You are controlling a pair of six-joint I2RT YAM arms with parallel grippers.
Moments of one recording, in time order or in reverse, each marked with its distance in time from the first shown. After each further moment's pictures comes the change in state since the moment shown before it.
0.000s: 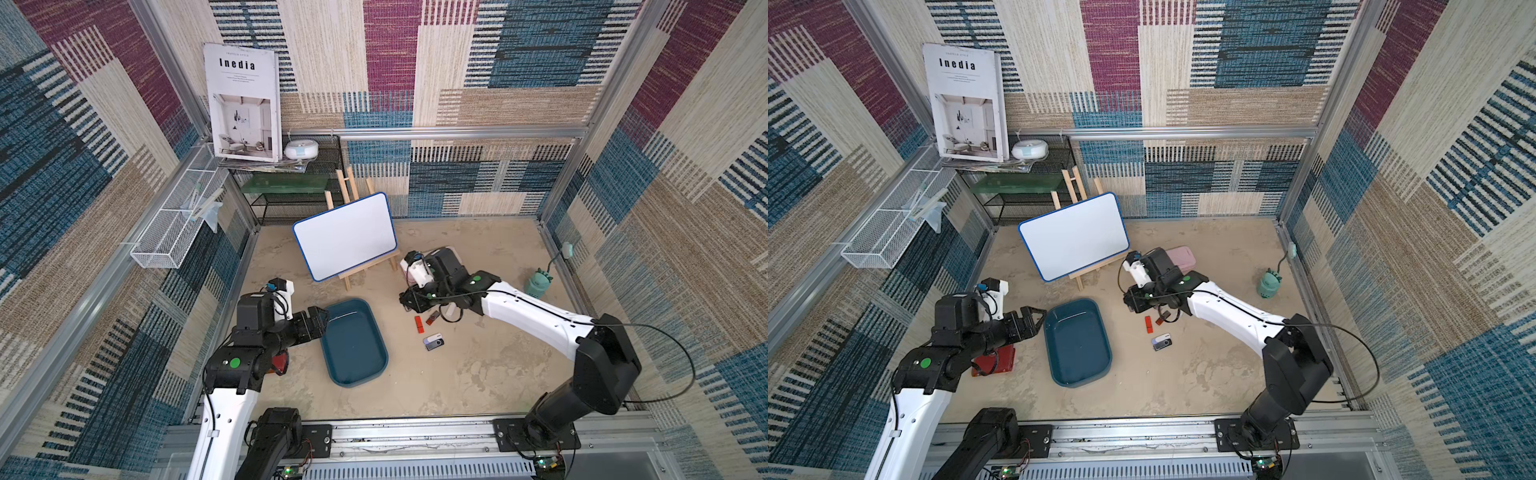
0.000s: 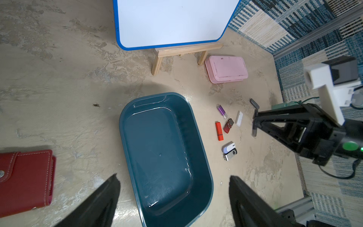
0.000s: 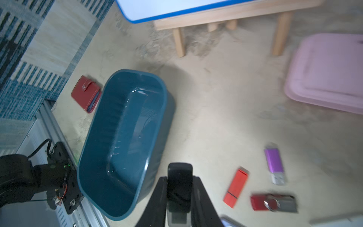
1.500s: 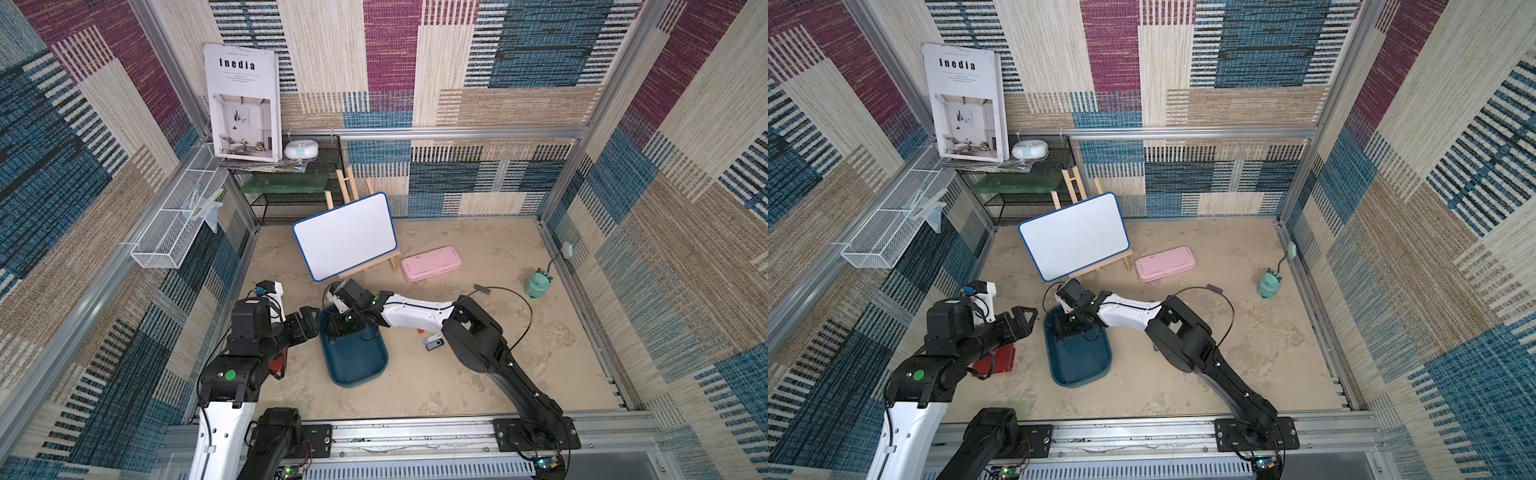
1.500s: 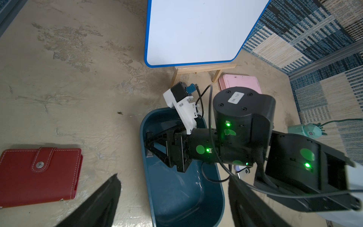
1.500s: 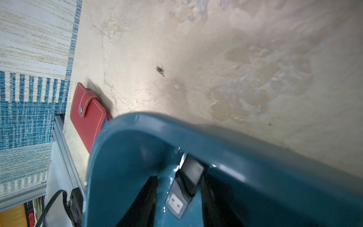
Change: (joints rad) left arm 0.000 -0.056 0.002 -0.003 -0.140 -0.038; right arm 0.259 0.747 0.582 0.107 -0.042 0.375
